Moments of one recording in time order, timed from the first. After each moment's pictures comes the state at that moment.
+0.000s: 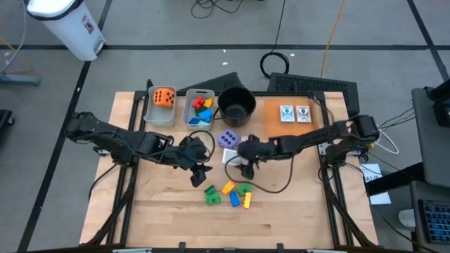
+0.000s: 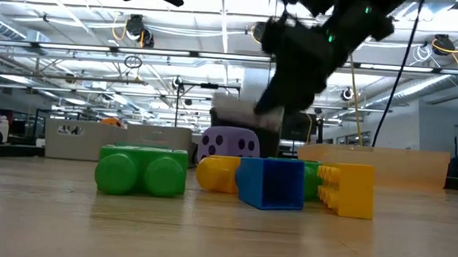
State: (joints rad) left arm -0.29 1.40 1.30 -0.69 -0.26 -0.67; right arm 0.09 1.61 0.96 -0.12 0.10 0.30
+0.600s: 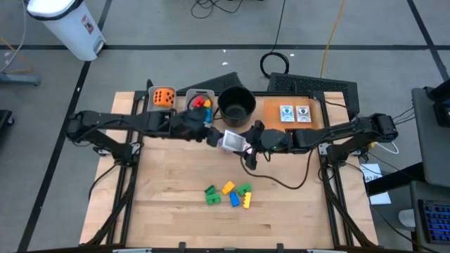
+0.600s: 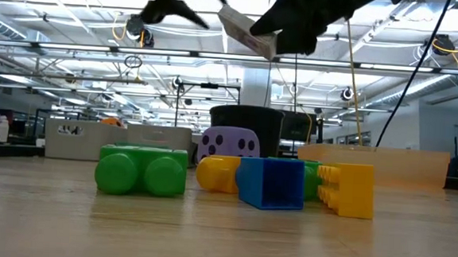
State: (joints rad) left arm 0.00 1.40 1.30 -0.51 -0.19 -0.98; right arm 0.09 1.38 0.96 -0.03 0.27 0.19
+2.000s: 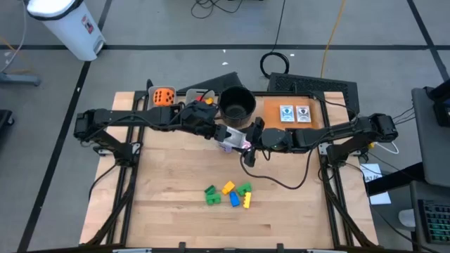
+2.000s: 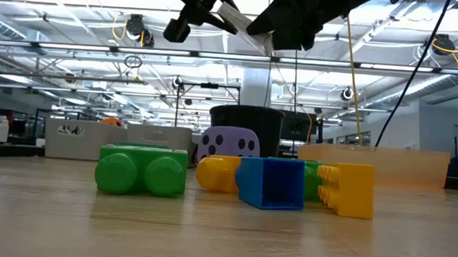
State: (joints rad) left arm 0.11 1.49 1.30 -0.38 0.08 -0.99; right arm 0.08 1.38 0.96 0.01 0.33 0.13
